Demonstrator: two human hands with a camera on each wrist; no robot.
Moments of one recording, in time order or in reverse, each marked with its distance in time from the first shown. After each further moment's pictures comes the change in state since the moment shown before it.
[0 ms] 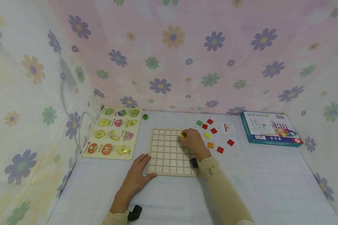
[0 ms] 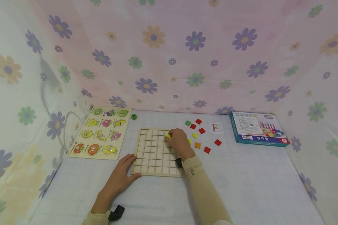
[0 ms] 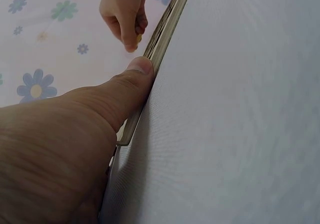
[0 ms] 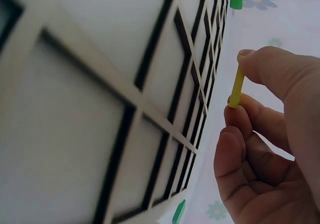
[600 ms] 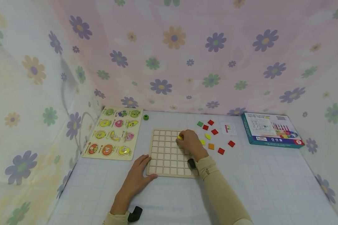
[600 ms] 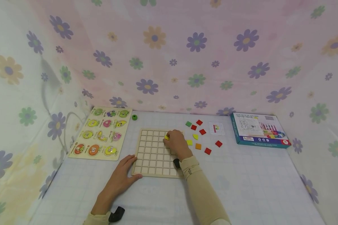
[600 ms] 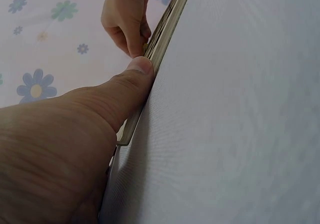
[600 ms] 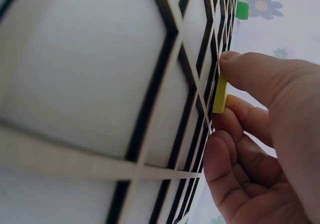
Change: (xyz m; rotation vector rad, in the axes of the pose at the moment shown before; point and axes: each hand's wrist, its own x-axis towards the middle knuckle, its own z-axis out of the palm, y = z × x) left_hand 0.000 0.002 -0.002 -0.025 -0.030 -0.034; right_hand 0.007 -0.007 0.010 -0.107 -0.029 -0.045
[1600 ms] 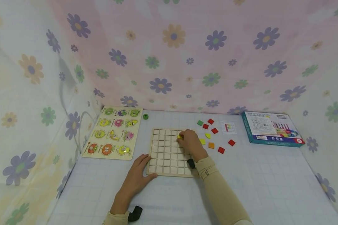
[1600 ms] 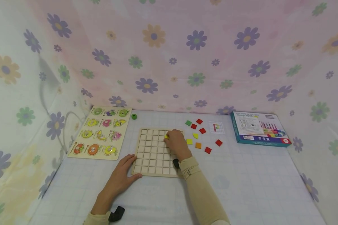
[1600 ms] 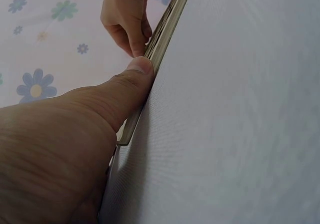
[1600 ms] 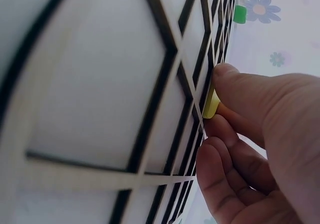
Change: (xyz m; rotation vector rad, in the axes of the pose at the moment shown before) left_hand 0.000 -0.001 0.000 0.013 0.012 0.025; right_hand -0.008 -0.006 0.002 -0.007 0.039 -0.004
